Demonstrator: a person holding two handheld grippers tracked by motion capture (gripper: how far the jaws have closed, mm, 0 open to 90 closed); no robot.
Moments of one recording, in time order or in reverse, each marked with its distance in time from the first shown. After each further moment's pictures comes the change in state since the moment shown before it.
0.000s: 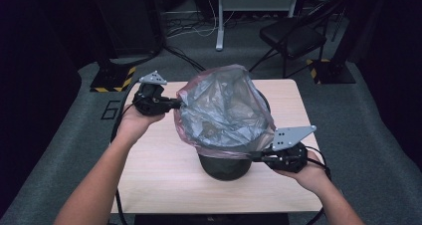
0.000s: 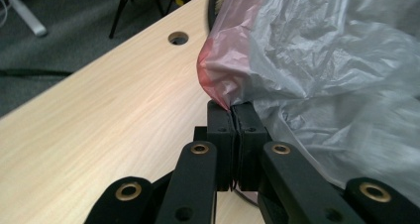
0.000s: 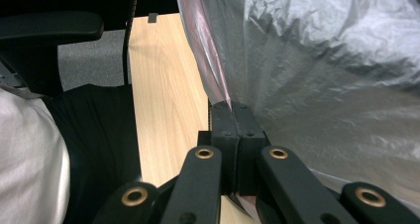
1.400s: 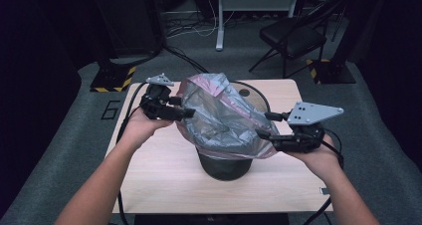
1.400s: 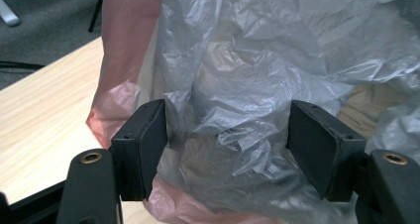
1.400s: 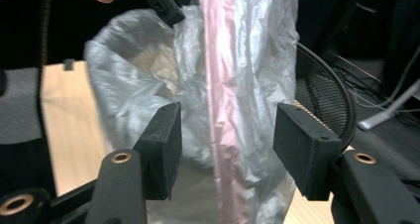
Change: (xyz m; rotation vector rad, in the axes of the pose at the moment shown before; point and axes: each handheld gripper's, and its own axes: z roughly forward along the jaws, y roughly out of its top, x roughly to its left) left arm -0.022 0.008 0.006 0.008 -0.063 -0.032; right arm -0.014 0.042 -0.042 -0.111 -0.314 0.025
